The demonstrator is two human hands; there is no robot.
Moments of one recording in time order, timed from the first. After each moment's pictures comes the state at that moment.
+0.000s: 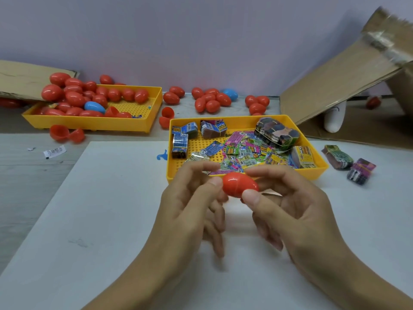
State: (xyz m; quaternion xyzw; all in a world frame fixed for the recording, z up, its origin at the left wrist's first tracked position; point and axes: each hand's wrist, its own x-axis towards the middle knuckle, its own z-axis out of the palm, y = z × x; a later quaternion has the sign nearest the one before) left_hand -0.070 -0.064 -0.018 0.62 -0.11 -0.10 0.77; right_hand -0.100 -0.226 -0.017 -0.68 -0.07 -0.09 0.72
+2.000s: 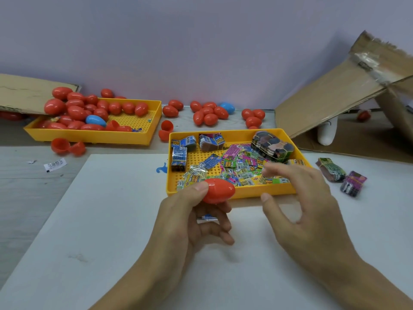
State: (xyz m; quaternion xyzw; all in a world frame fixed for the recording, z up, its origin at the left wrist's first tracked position) left_hand -0.061 -0.062 -0.018 0.52 -0.08 -0.17 0.83; right_hand -0.089 -0.248 -0.019 -0.90 -0.04 -0.28 0.32
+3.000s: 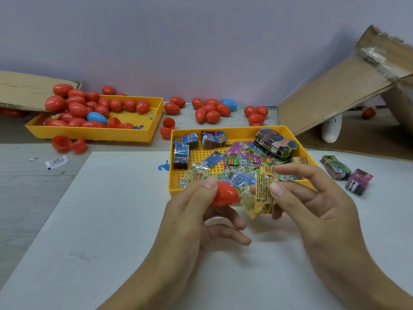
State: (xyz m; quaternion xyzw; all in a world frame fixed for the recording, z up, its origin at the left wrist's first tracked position) left_hand -0.063 -0.067 -0.019 0.53 -0.08 -0.15 0.83; right_hand -0.096 -0.237 -0.011 -0.69 -0.01 -0.19 0.69
